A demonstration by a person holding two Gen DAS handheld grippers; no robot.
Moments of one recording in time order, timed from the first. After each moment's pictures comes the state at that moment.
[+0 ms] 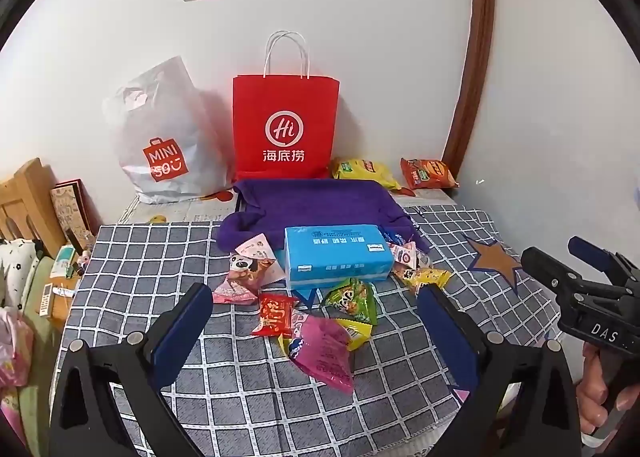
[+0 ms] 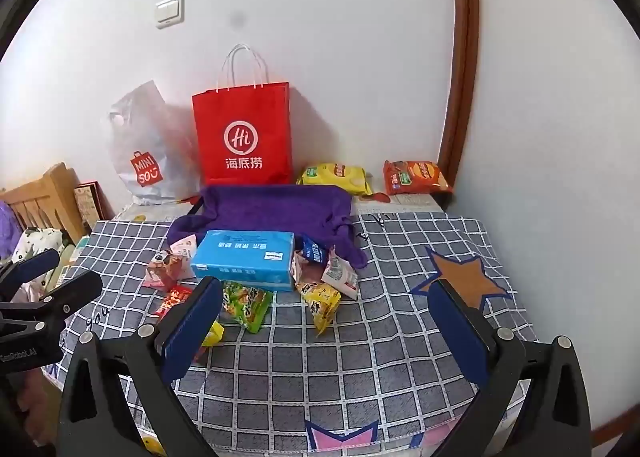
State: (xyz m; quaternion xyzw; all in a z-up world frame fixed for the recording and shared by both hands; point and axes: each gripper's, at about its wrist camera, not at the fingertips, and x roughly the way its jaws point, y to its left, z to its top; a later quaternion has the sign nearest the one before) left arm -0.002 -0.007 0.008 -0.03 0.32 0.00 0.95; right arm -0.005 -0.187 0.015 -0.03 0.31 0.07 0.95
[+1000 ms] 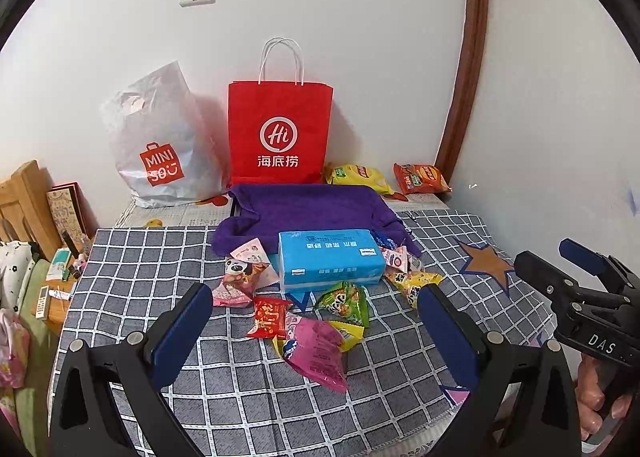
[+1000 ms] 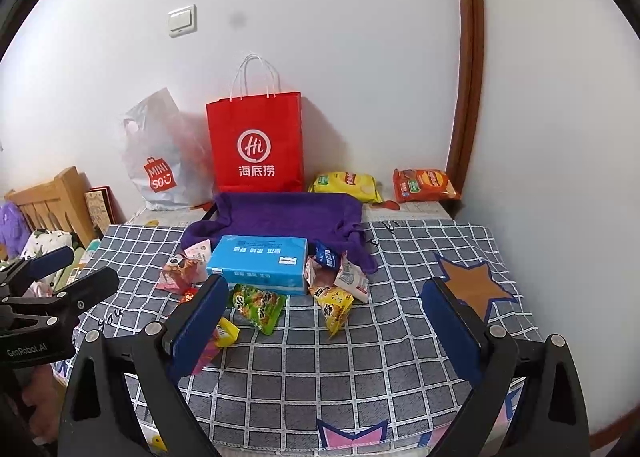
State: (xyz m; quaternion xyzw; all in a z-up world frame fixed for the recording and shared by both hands) left arm -0.009 0.000 0.005 -0.05 0.31 -0.01 0.95; right arm 0.010 -0.212 0.011 -0.02 0.29 0.09 0.95
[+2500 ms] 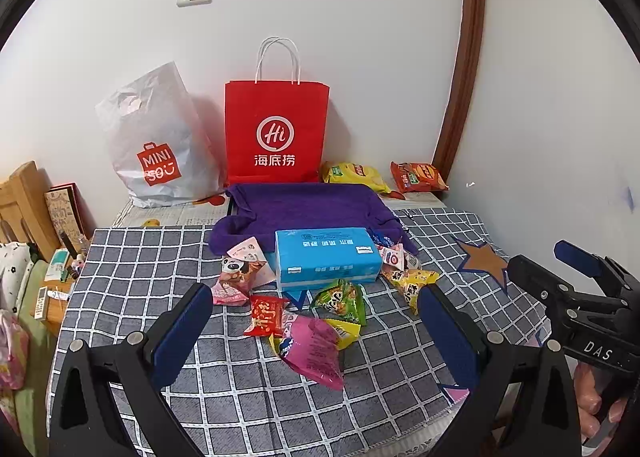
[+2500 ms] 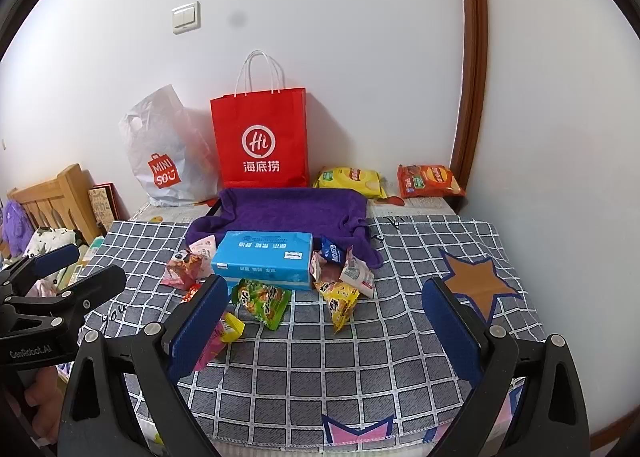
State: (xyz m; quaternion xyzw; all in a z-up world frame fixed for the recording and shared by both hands) left arm -0.011 -0.003 0.002 -0.04 0.31 -0.01 0.95; right arm 0.008 -0.211 0.007 -0.02 0.30 0.09 0.95
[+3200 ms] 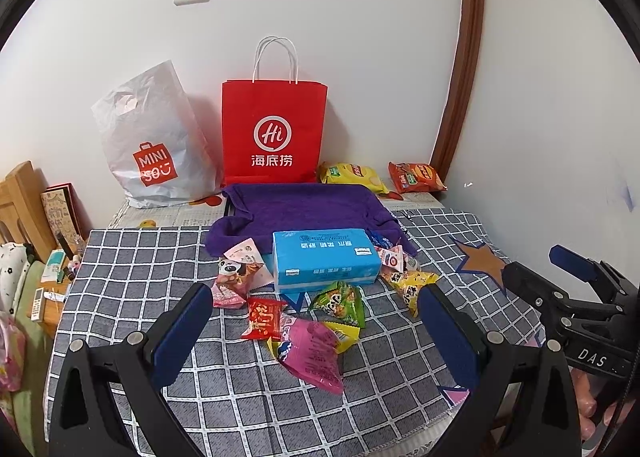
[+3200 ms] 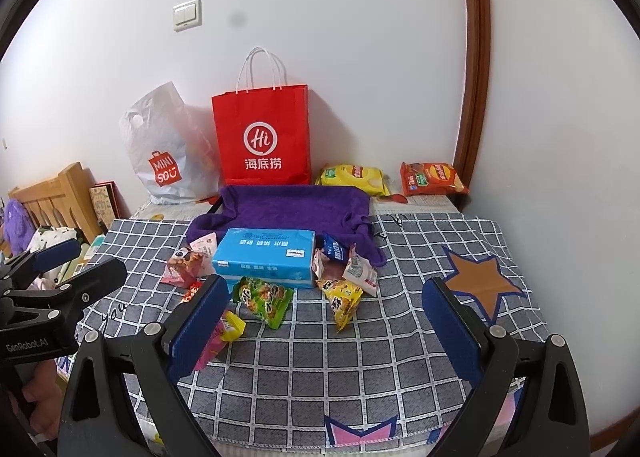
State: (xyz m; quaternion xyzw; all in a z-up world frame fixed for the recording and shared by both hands) left arm -0.007 0.001 0.000 -0.05 0.31 -0.02 0.95; right arm 0.014 -0.209 0.000 -0.02 0.30 0.10 0.95
